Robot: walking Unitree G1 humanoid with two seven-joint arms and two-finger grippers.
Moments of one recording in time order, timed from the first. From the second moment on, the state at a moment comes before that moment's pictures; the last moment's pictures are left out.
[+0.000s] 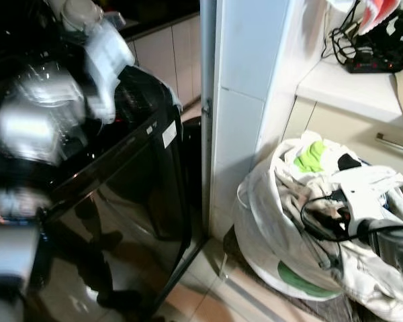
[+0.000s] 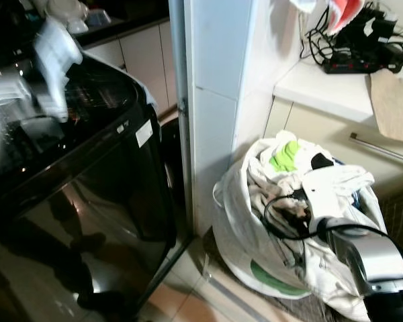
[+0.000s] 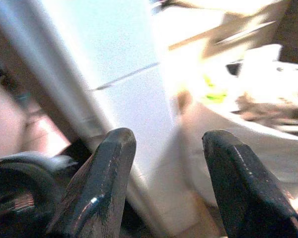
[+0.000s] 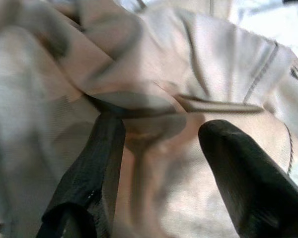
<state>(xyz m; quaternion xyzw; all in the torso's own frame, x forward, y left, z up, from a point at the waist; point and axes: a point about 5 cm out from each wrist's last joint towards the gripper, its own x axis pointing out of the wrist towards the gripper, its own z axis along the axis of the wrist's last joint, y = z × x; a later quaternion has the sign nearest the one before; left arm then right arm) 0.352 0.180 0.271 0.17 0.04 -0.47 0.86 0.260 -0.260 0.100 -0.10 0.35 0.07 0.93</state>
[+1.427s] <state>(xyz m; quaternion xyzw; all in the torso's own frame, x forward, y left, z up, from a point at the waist) 0.265 0.088 0.197 -0.01 0.04 -0.53 0.85 0.255 -0.266 0.089 -0.11 0.36 0.08 0.92</state>
